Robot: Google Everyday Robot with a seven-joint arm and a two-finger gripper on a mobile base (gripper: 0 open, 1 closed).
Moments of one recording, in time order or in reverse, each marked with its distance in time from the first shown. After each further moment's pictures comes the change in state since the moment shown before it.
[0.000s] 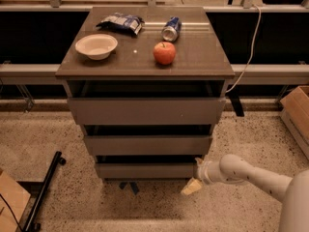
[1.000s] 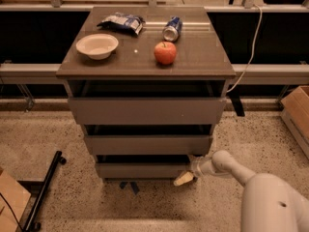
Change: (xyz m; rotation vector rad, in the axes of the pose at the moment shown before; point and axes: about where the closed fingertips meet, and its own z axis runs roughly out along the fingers) arm 0.022 -0.055 0.095 -0.053 -0.098 0.069
